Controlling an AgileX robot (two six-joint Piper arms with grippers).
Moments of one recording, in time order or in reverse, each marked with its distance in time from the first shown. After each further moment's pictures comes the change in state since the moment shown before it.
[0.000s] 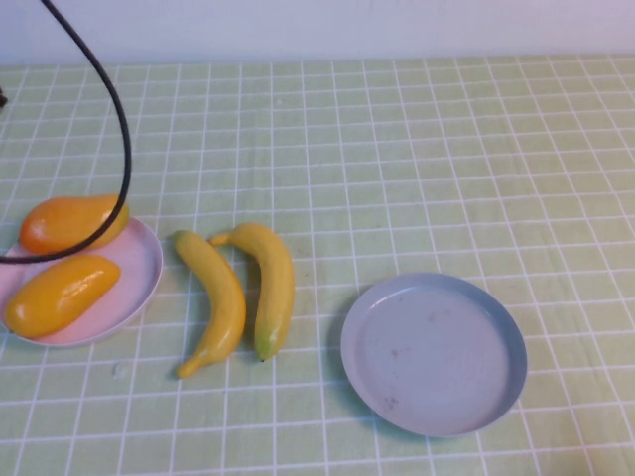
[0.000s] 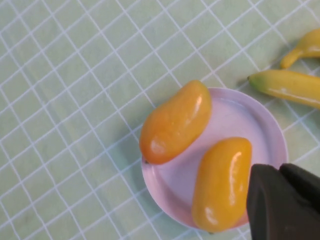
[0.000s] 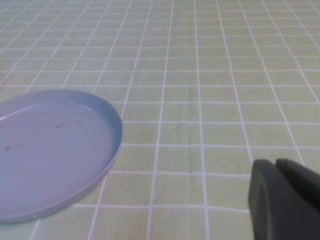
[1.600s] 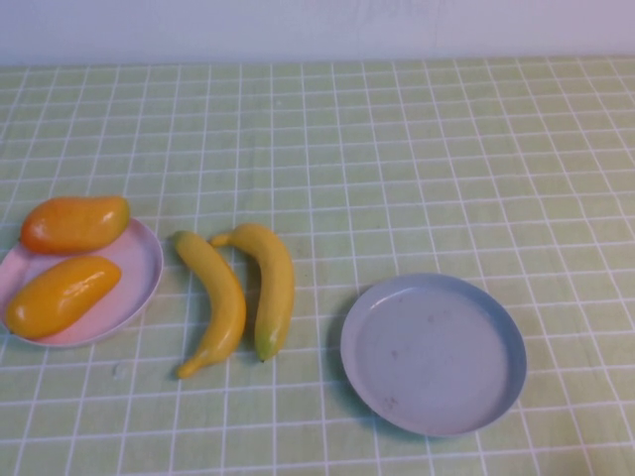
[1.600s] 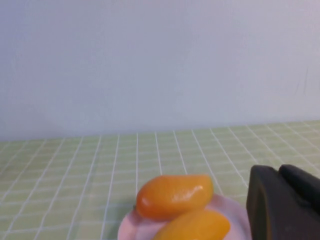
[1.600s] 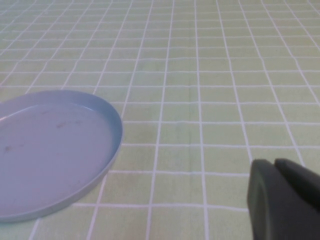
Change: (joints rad) right arm 0.000 0.000 0.000 0.000 0.000 0.000; left arm 0.000 -1.483 1.562 -0.023 -1.114 -0.481
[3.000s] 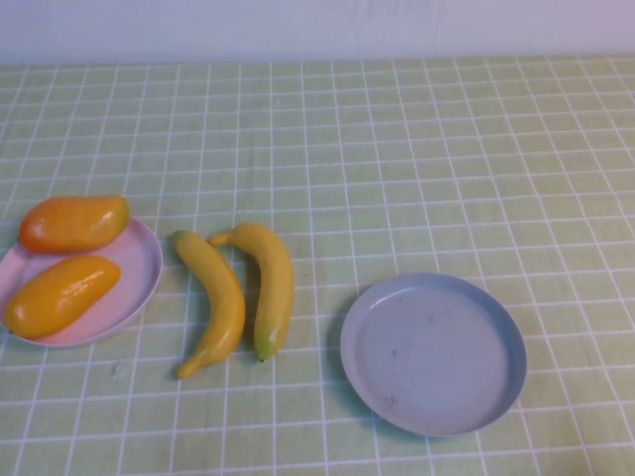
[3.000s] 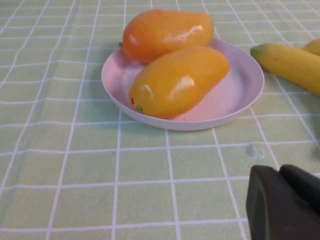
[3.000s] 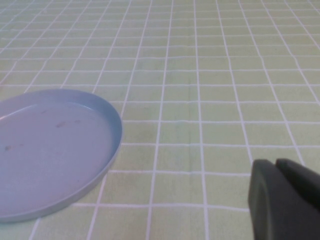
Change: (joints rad) right arm 0.000 0.000 0.002 0.000 0.000 0.000; left arm 0.000 -0.004 0.149 0.072 0.250 -0.148
